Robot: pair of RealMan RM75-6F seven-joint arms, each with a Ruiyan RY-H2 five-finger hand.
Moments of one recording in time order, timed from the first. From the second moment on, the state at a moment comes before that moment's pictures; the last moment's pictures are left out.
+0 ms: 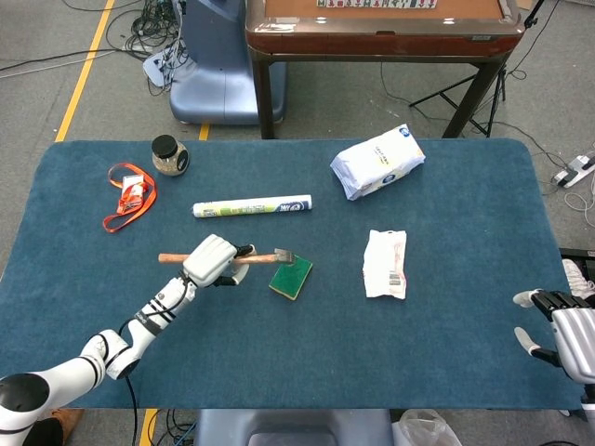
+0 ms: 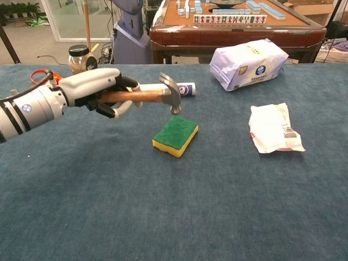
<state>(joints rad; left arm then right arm) -0.85 -1.71 -0.05 -0.88 1.60 1.12 -0.44 0.03 -0.90 0.02 -1.81 -1.56 1.49 -0.02</state>
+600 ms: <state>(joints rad) -0.79 -1.63 -0.03 -0.89 1.52 1.02 -0.38 0.04 -0.90 0.02 -1.81 -1.56 1.48 -0.02</state>
